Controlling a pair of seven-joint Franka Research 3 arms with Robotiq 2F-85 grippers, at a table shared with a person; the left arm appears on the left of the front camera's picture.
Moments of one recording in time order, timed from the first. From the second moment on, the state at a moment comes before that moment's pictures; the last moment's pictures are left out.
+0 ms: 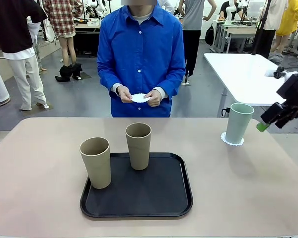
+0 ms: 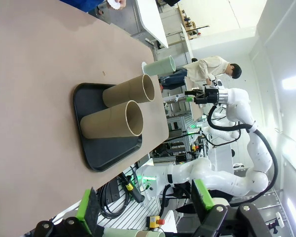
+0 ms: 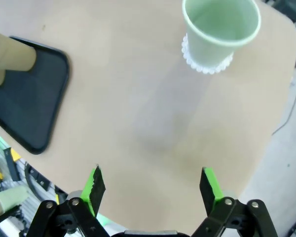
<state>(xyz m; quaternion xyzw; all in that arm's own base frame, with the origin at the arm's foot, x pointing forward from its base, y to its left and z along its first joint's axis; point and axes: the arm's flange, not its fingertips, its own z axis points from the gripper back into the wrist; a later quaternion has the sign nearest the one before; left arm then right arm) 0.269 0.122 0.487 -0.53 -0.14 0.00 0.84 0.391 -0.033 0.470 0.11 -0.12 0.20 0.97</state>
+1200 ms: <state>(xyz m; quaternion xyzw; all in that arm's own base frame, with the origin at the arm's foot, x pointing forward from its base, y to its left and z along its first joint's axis) 0.269 0.123 0.487 -0.53 -0.14 0.01 0.84 0.361 -0.197 0.456 0.49 -0.10 0.05 0.87</state>
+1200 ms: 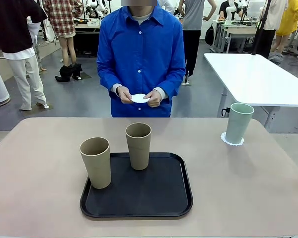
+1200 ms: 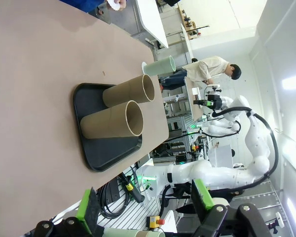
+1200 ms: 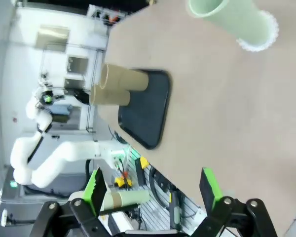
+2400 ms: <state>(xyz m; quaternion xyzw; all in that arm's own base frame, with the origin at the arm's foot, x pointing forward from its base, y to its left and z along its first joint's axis) 0.269 0.123 0.487 -0.53 -0.14 0.01 0.84 0.344 -0.291 0.397 0.60 -0.14 -0.01 0.79</state>
